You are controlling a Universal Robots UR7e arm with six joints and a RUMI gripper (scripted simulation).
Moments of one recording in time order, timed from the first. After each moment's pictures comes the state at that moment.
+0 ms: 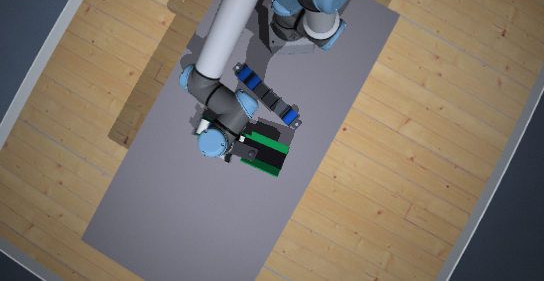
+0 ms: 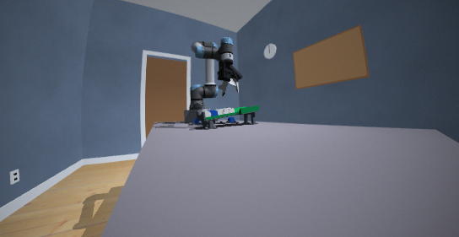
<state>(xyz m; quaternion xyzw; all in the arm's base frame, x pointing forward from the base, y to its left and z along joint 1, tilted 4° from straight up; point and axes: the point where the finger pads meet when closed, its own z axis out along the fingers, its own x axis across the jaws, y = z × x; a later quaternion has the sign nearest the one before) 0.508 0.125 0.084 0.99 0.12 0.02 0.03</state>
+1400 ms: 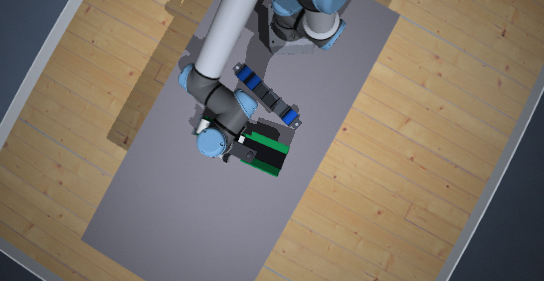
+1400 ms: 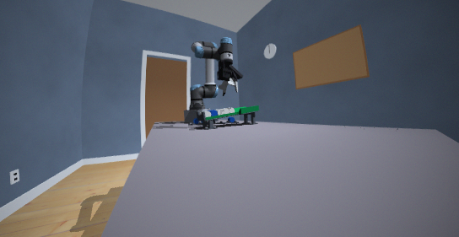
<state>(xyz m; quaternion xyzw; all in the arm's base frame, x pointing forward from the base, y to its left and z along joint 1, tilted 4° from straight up) 0.509 0.123 0.085 1.00 0.08 0.02 0.03</state>
